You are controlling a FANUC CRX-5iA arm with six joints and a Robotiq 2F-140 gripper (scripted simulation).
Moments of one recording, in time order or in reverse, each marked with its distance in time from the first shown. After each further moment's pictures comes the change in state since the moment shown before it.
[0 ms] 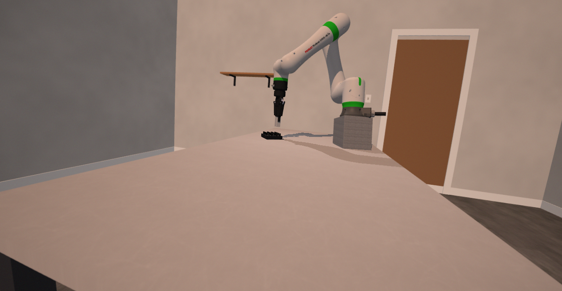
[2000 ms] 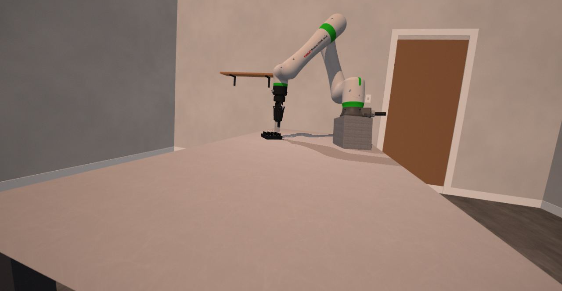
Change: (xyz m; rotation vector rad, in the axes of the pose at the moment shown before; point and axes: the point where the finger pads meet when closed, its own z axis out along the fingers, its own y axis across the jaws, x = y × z) arm 0.000 0.001 0.033 0.000 0.000 0.000
